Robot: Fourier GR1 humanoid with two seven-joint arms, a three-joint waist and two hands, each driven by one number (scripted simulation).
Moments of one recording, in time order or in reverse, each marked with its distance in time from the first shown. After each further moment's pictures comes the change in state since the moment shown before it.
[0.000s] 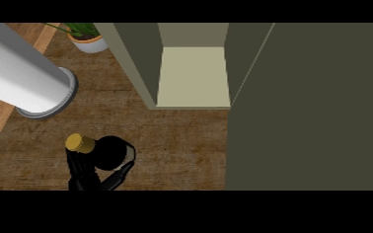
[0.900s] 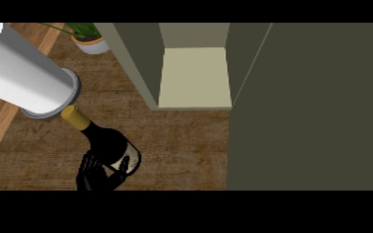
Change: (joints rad) left arm -0.100 0.008 0.001 0.184 0.061 -0.151 -0.114; right arm -0.054 -0.007 -0.035 0.025 -0.017 -0.005 0.019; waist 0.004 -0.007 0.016
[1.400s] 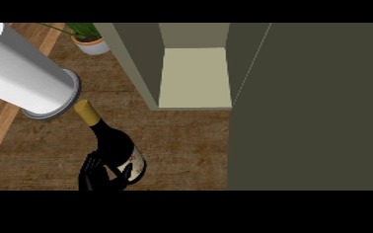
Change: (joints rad) left arm -0.008 0.010 -0.019 0.025 -0.031 -0.032 -0.021; right arm 0.016 0.008 0.005 -0.010 0.006 0.003 -0.007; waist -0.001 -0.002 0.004
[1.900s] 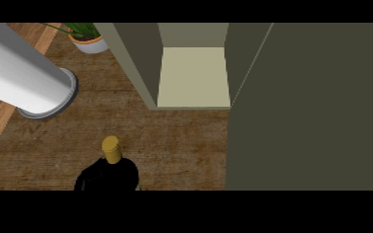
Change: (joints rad) left arm 0.064 0.146 -0.177 -0.048 -0.116 -0.320 0.065; right arm -0.005 0.000 -0.009 0.038 0.009 0.009 -0.028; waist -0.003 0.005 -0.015
